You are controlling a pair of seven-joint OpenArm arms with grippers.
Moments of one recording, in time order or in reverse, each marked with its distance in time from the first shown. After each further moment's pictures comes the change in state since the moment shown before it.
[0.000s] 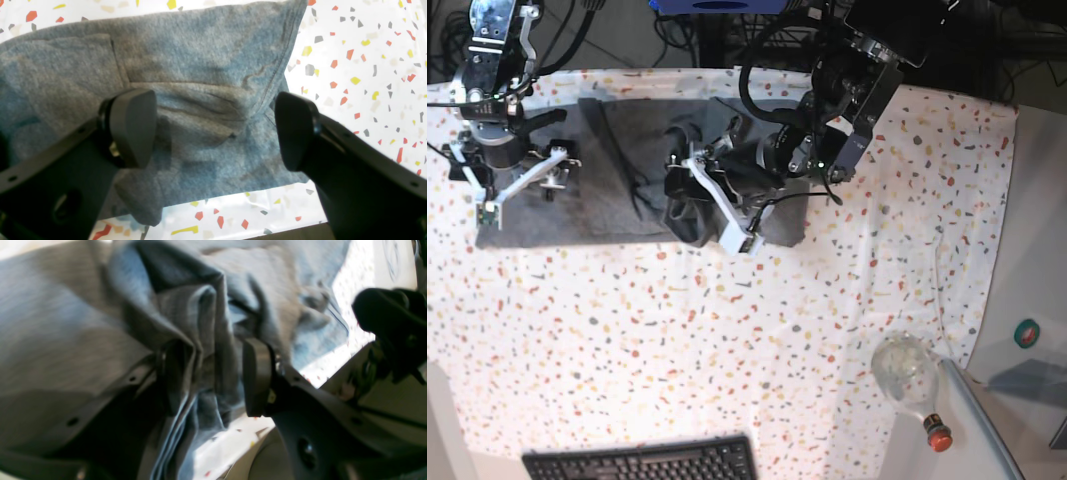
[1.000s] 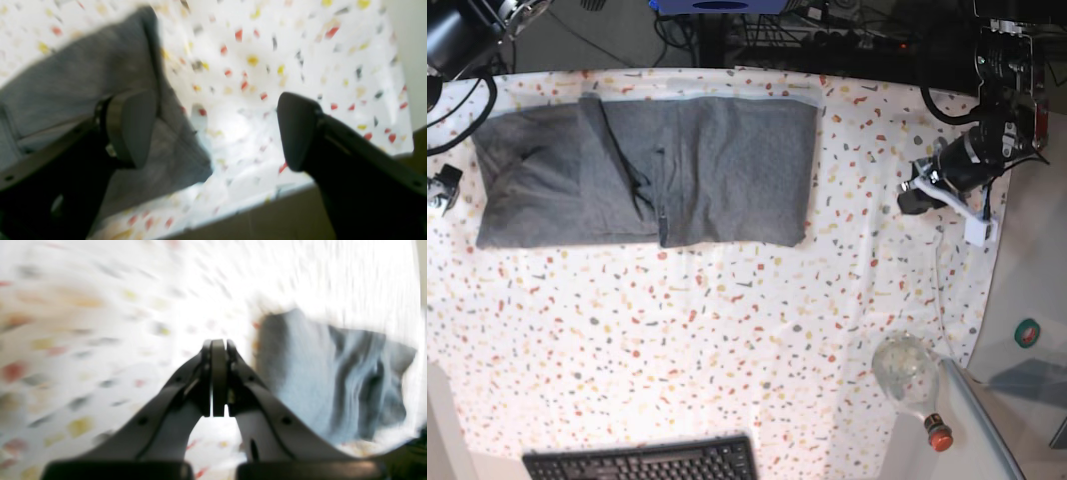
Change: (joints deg) left arm 15.2 -16.3 -40.3 5.3 -6.6 -7.7 0.7; right arm 22.9 9.2 35.6 -19.9 10.4 23.1 -25.2
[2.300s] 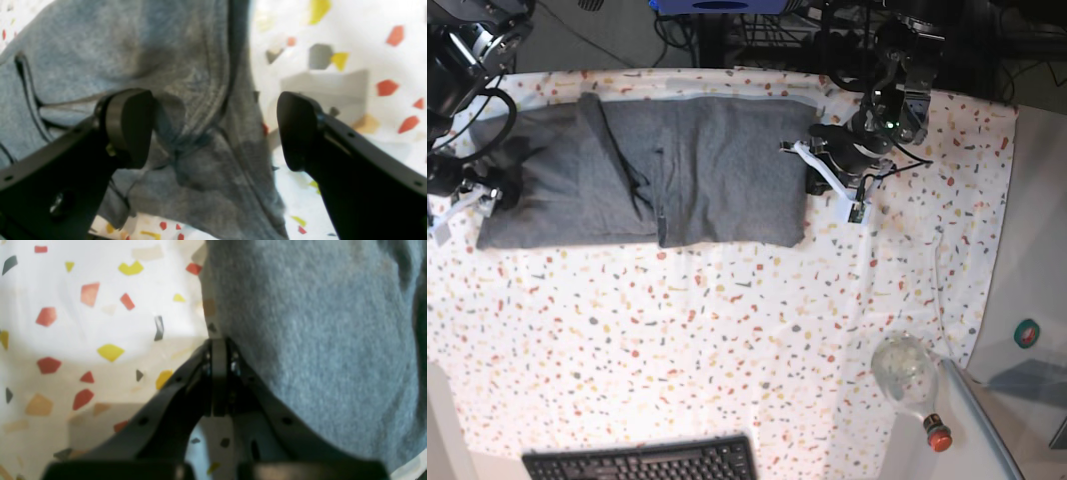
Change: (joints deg) left arm -5.2 13.3 18.6 -13.9 29.5 -0.7 -18.4; right arm 6.8 3.5 -2.7 -26.5 5.6 10.2 2.3
